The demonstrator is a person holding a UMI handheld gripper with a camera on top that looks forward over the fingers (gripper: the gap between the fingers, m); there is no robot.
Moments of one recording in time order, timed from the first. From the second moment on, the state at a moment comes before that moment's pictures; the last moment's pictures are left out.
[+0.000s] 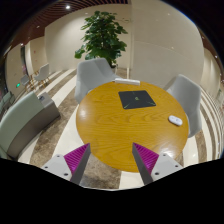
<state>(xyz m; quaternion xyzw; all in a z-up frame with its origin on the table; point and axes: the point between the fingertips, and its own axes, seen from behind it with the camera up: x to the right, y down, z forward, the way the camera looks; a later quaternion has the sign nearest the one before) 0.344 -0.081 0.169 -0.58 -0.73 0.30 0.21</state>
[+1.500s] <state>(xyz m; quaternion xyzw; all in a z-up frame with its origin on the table) 0.228 0.288 0.076 -0.66 -0.65 0.23 0.29</state>
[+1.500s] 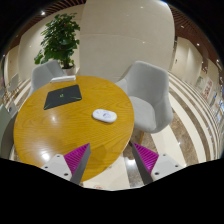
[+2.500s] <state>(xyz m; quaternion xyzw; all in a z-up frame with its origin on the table) 0.023 0.302 -0.020 -0.65 -0.66 0.26 0.26</state>
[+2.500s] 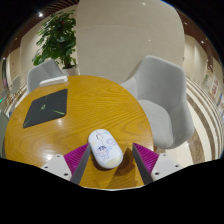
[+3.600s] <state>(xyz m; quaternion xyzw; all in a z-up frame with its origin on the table) -0.136 0.035 0.070 -0.64 -0.64 0.31 0.29</state>
